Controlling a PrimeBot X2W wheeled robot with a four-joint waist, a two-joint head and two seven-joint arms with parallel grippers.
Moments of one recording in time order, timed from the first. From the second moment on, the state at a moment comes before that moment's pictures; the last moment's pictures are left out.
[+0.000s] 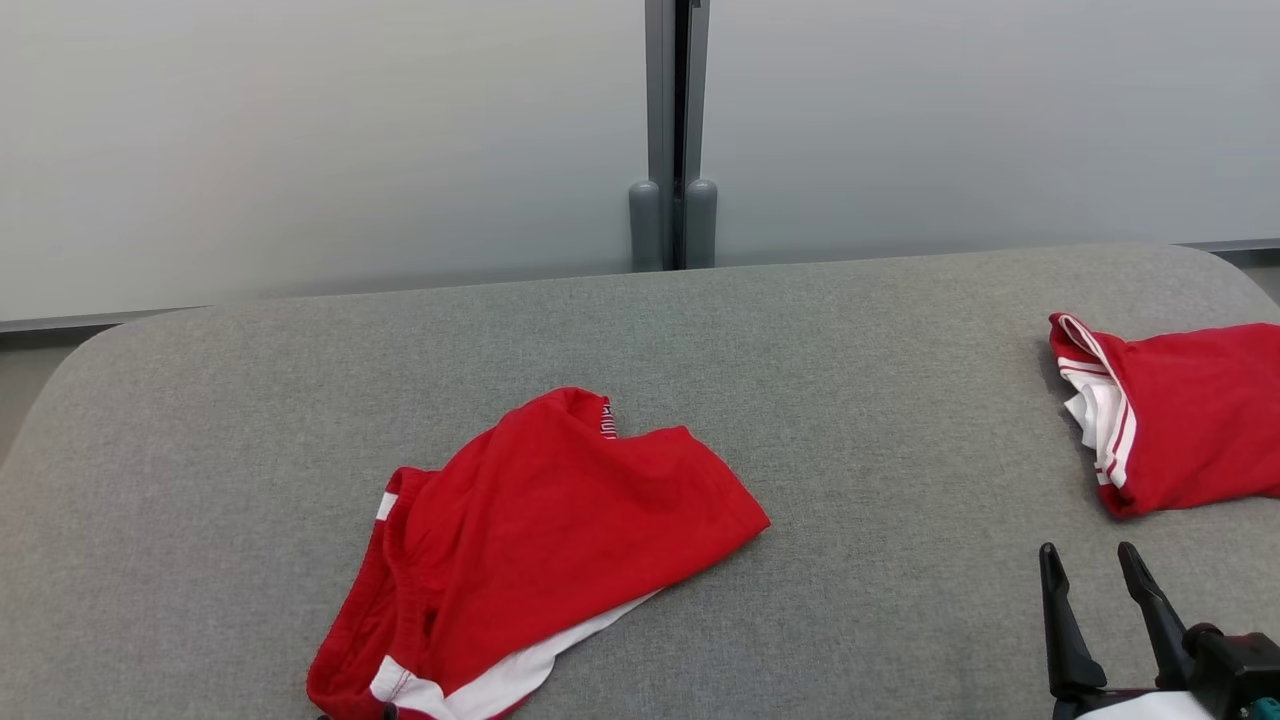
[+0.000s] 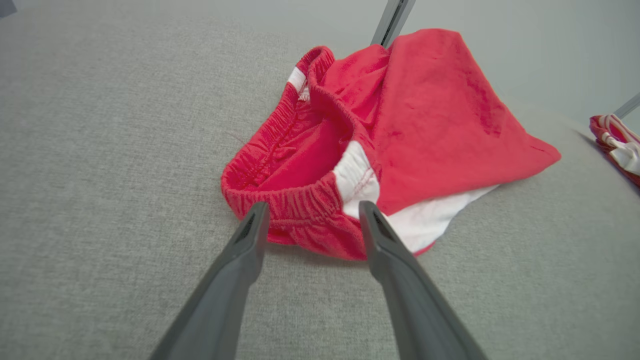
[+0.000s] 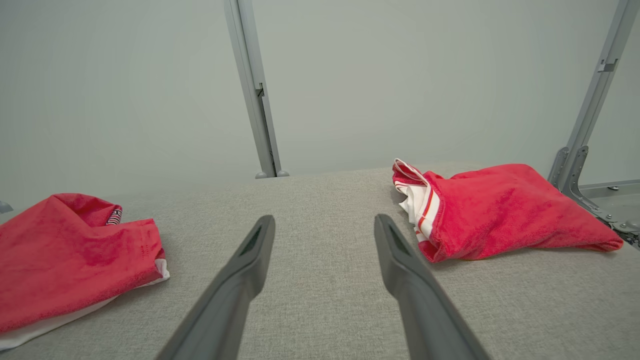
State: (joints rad) left arm 0.26 0.13 -0.10 0.19 -0.47 -0.04 -0.07; right arm 0.07 -0.05 -0.05 0.21 0.17 0.13 -0.26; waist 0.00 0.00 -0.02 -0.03
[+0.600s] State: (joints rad) left arm 0.03 0.16 -0.26 0.01 -0.39 -0.04 0.16; right arm 0.03 -0.05 0.00 0.22 0.19 0.13 -0.26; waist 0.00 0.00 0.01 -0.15
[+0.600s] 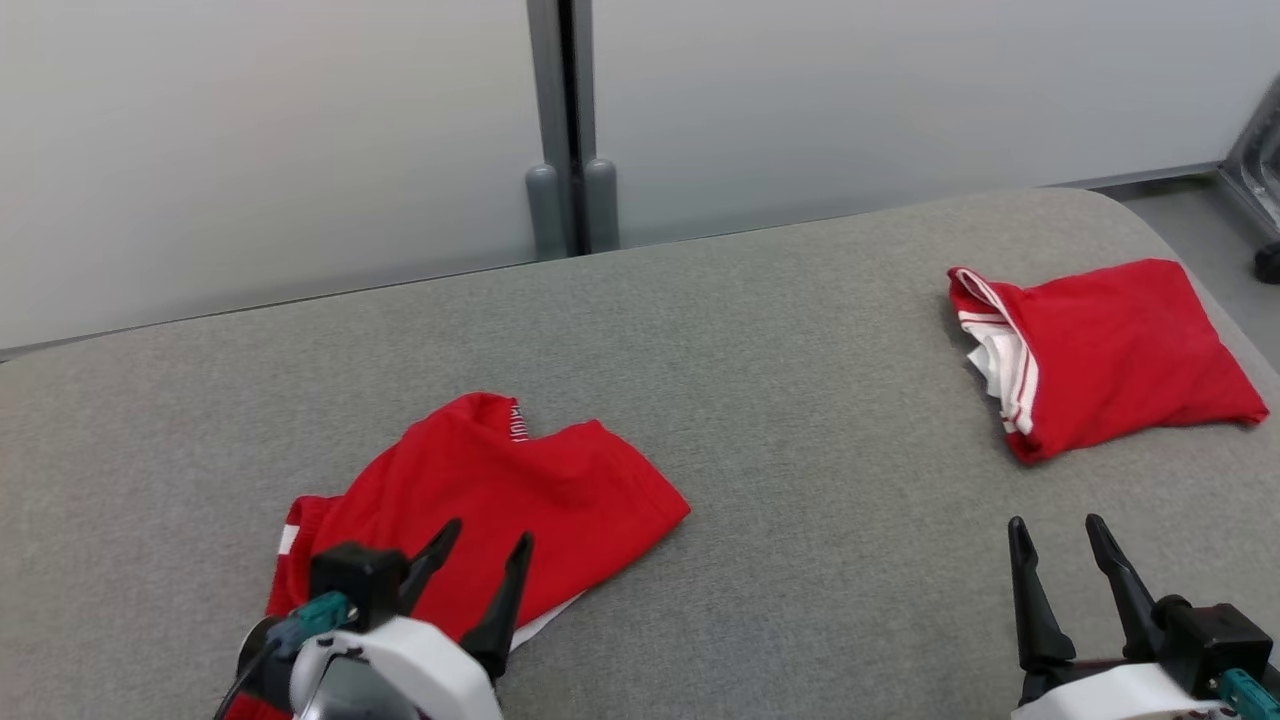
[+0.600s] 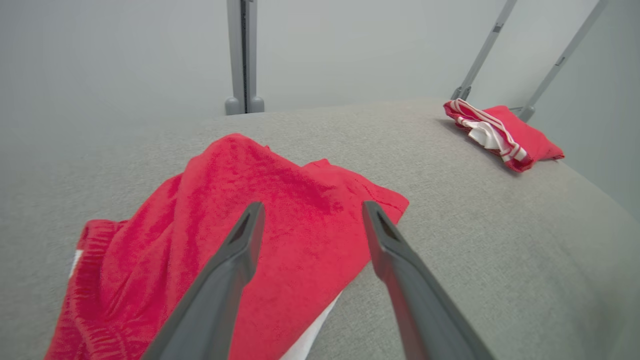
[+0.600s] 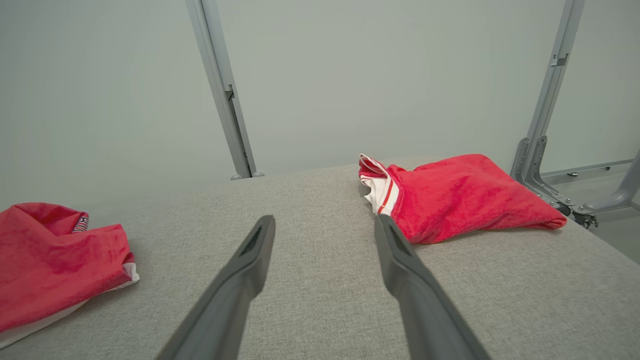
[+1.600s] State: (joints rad) left arm -0.30 0.10 -0.44 0.66 -0.28 -0.09 -0.02; right arm -0.01 -0.05 0.01 0.24 0.20 0.13 -0.26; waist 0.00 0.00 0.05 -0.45
